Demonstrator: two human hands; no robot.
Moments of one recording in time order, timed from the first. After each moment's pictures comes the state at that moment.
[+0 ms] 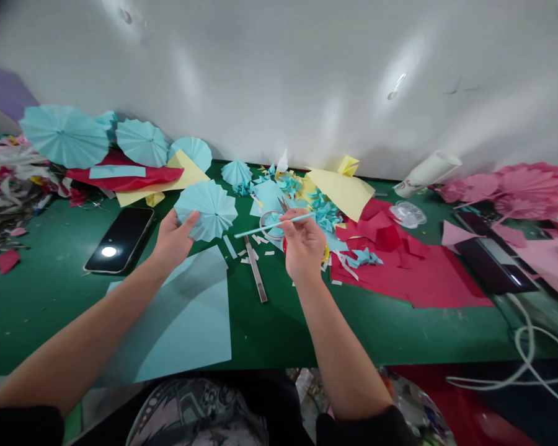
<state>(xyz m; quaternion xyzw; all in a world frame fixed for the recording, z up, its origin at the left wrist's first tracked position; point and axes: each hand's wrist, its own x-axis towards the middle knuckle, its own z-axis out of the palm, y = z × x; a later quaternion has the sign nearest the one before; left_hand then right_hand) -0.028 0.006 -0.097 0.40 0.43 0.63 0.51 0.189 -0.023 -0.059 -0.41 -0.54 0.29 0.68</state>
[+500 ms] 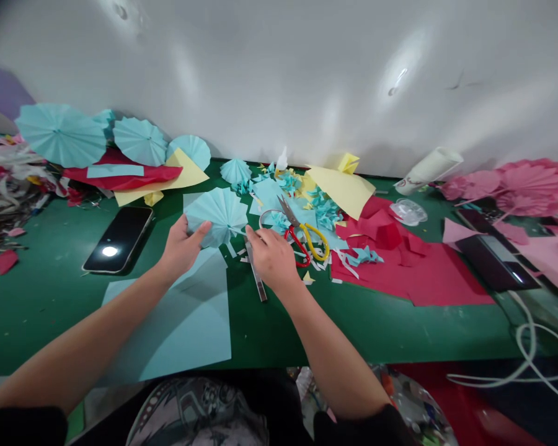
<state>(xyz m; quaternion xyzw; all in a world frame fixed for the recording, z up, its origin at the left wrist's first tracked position) -0.013 -0.004 -0.110 0.48 0.44 0.60 0.46 0.173 -0.031 -0.082 -0.48 -0.82 -0.08 0.30</state>
